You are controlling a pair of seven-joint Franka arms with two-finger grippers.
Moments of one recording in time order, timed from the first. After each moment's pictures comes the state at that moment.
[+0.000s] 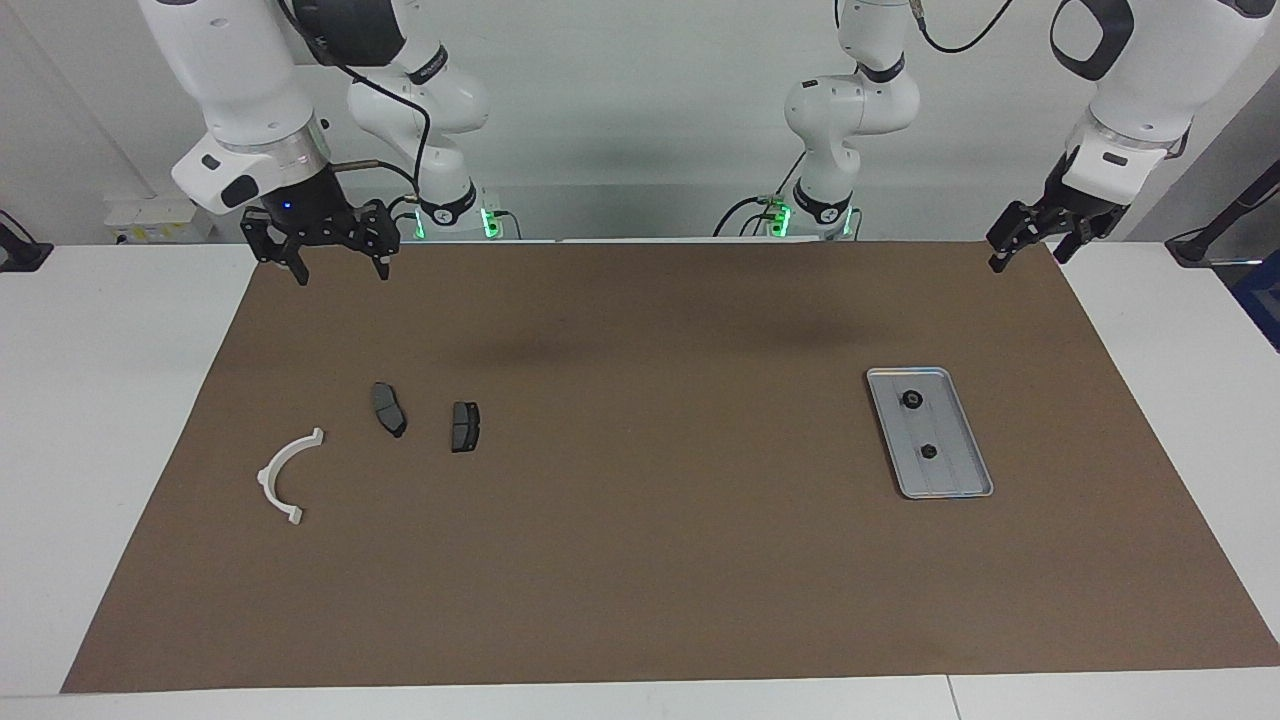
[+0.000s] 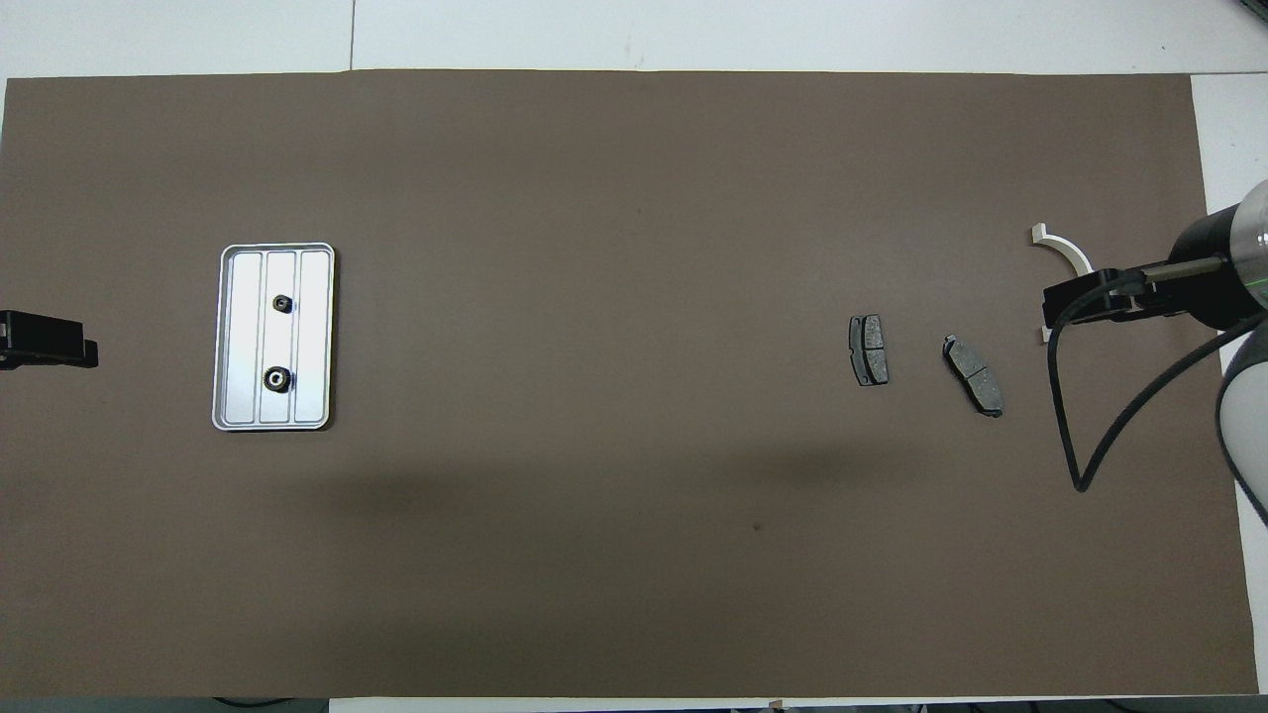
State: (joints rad) left arm -0.01 -0.13 0.06 -1.78 0.02 1.66 -0.01; right arm 0.01 -0.03 0.05 -1.63 -0.02 1.59 -0.01
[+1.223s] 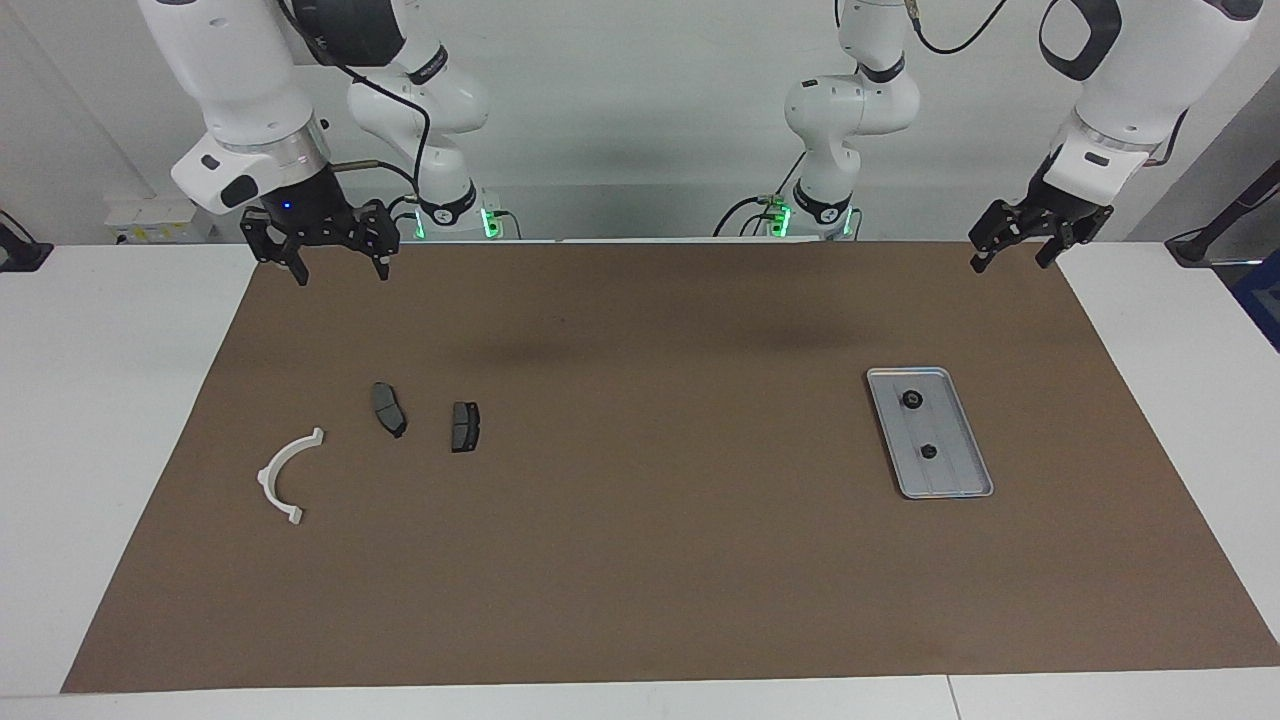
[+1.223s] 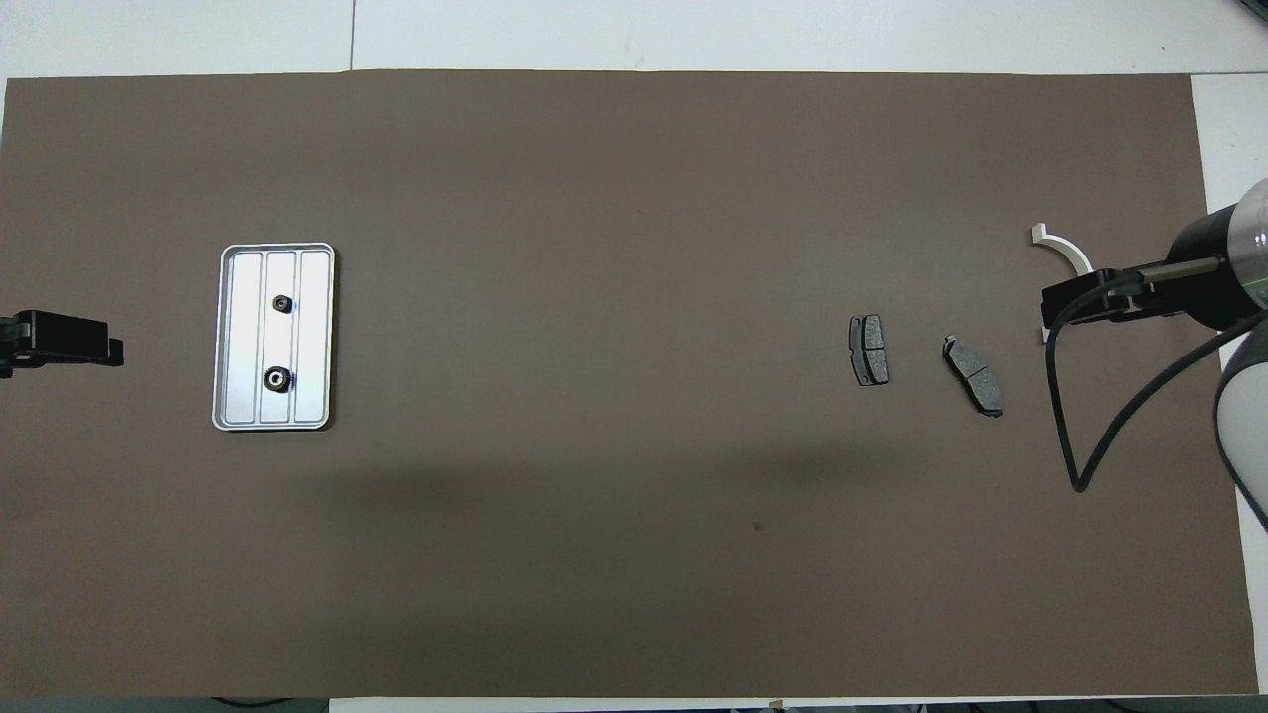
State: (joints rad) left arm -0.02 -0.13 0.05 -1.78 -0.02 1.66 0.01; right arm 0.02 -0.03 0.05 -1.63 -0.02 1.59 -0.01
